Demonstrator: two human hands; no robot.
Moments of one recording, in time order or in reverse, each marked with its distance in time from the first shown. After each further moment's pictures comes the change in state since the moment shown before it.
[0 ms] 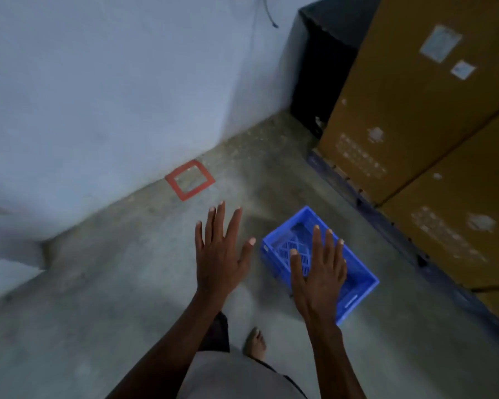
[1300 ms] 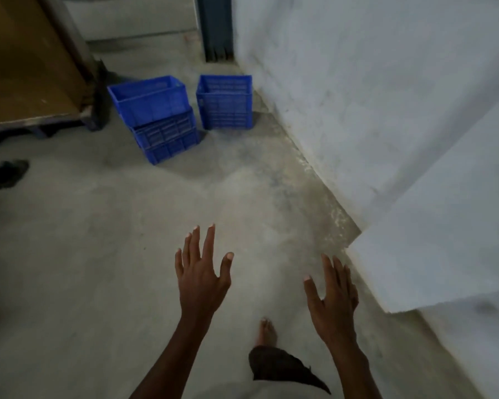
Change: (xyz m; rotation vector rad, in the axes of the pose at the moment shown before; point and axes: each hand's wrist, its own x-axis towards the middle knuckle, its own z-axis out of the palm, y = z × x) left_hand -0.655 -0.701 -0.386 0.172 0.841 -1.836; right_hand -0.669 -0.675 0.506 -0.008 -1.211 -1.432
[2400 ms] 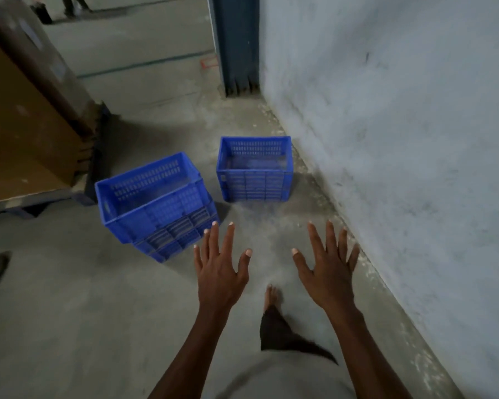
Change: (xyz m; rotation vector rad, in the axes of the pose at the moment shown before) left_hand 0.932 -0.036 0.116 0.081 -0.044 0.020; right_hand 0.876 -0.406 0.247 -0.229 0.021 -0.240
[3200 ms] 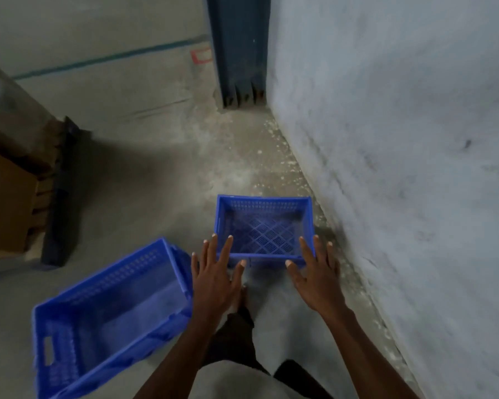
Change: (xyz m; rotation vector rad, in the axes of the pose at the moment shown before) left_hand 0.622 -0.049 0.121 0.029 -0.185 -0.007; right_hand 0.612 -0.063 0.182 0.070 -0.322 0.073
